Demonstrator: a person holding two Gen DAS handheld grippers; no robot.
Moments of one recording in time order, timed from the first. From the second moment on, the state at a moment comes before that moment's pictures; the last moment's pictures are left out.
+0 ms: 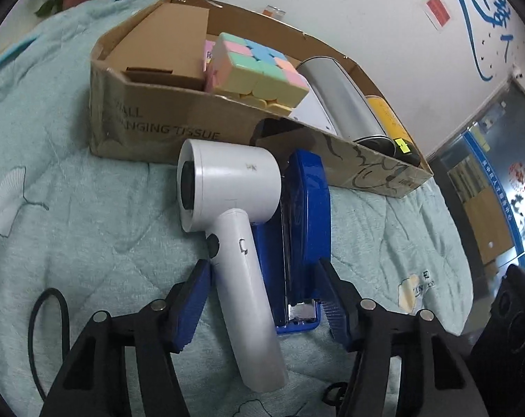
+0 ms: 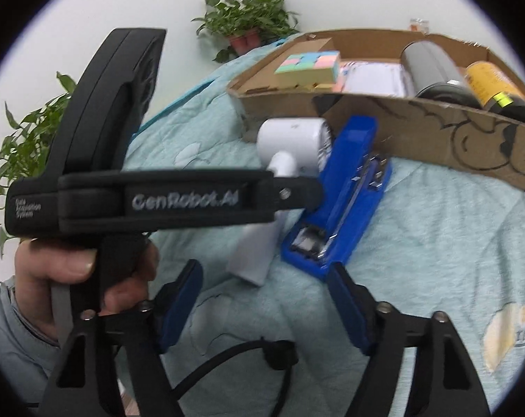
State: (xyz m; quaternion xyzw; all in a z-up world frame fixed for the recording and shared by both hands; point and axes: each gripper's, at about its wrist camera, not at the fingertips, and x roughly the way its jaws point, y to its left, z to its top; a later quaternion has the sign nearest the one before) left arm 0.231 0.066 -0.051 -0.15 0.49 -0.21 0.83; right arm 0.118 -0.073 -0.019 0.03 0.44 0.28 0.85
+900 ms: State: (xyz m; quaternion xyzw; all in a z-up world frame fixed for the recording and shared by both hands) left arm 0.214 0.073 -0.035 -0.19 0.47 -0.19 0.84; right arm 0.116 -0.054 -0.024 0.03 0.43 0.29 0.86
